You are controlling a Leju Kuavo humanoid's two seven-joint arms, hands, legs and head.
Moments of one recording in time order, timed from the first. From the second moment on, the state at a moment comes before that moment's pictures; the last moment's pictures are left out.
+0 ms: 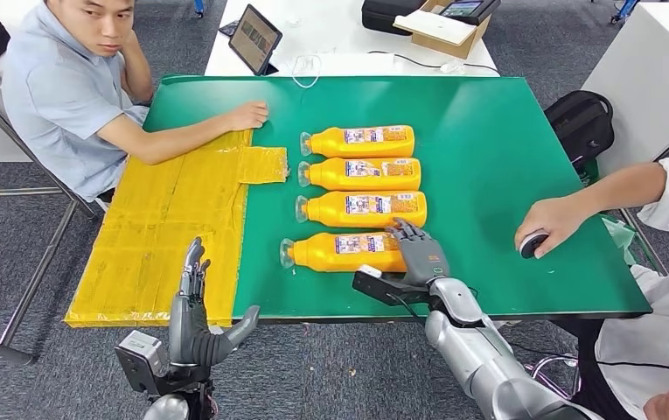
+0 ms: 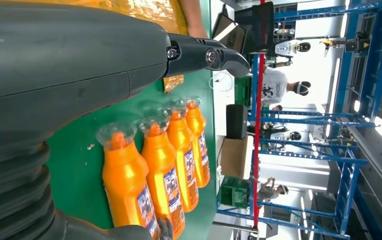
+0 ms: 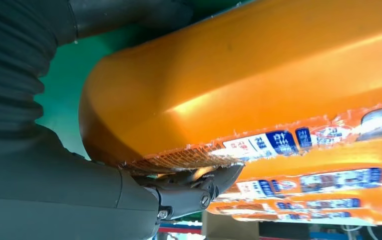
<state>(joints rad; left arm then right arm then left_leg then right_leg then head) 0.08 -0.20 -0.26 -1.43 -0.12 0.16 -0.70 -0.51 0.02 0.24 -0.59 1.04 -0.32 -0.26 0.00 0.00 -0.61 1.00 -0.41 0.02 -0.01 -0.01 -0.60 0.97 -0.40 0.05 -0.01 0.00</state>
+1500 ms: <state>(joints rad) 0.14 -0.23 -0.17 -1.48 0.11 0.10 -0.70 -0.27 0.16 0.17 -0.87 0.34 -0.36 -0.57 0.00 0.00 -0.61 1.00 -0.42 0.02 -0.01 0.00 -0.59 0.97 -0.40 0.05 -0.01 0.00</state>
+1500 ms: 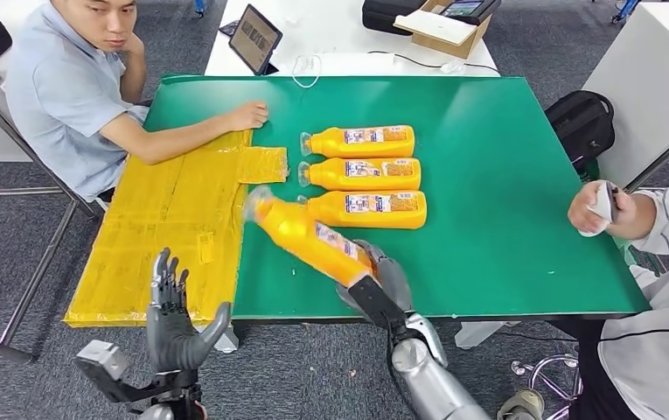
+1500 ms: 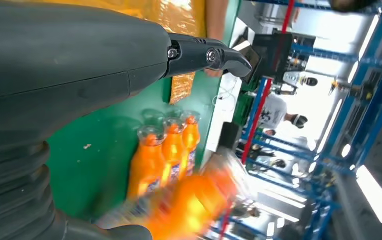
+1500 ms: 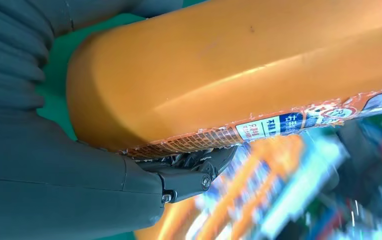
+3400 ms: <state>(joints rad) 0.01 -0.17 -0.20 -1.47 0.41 -0.38 -0.45 -0.37 0.29 0.66 -0.90 0.55 -0.44 -0.62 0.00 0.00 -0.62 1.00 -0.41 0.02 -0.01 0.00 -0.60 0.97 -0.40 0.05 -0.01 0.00</state>
